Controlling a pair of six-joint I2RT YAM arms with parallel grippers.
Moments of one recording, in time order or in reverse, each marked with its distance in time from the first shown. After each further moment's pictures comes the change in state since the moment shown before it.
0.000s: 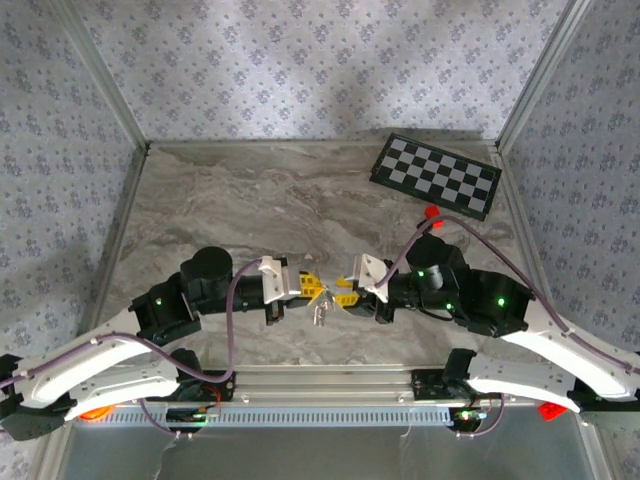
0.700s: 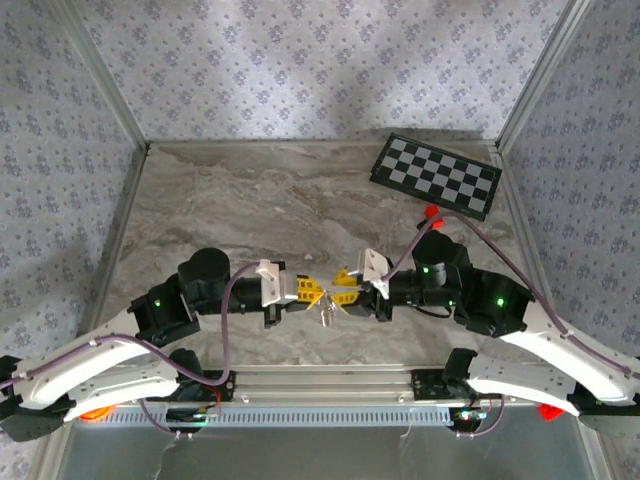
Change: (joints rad) left arm 0.000 -0.012 -0.011 0.017 0.045 0.000; right arm -0.044 0.001 -0.026 0.092 -0.105 0.057
